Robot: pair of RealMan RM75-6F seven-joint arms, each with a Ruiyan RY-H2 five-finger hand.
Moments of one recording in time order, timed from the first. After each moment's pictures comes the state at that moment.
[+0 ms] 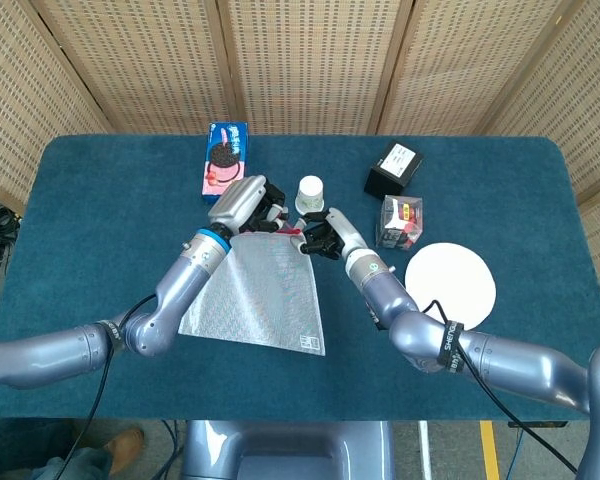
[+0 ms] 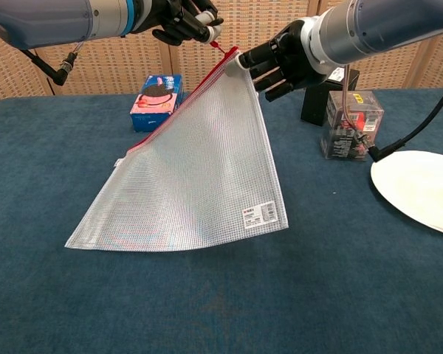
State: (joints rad) left arm -1.13 -1.47 -0.42 -1.43 0.73 0.76 -0.03; right arm 1.17 -1.37 0.45 -1.59 -0.04 0.67 0.16
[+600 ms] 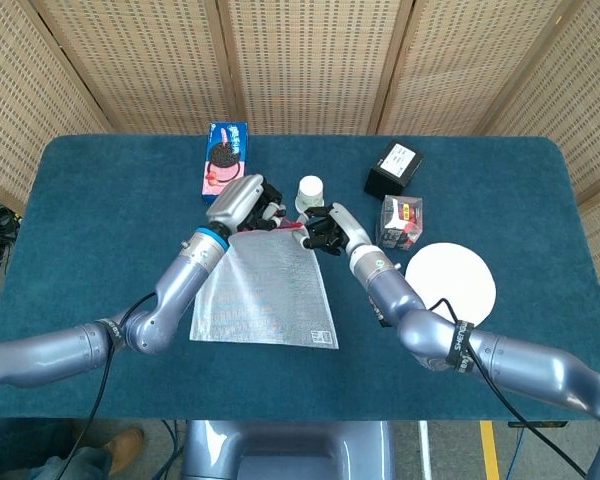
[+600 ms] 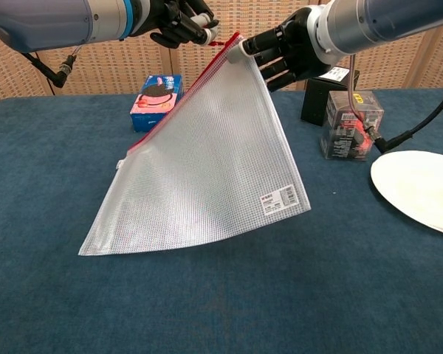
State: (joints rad) left arm -1.13 -1.48 -0.42 -1.41 0.74 0.75 -0.03; right arm 1.13 -1.34 0.49 -1.61 -0.07 0.65 0.20
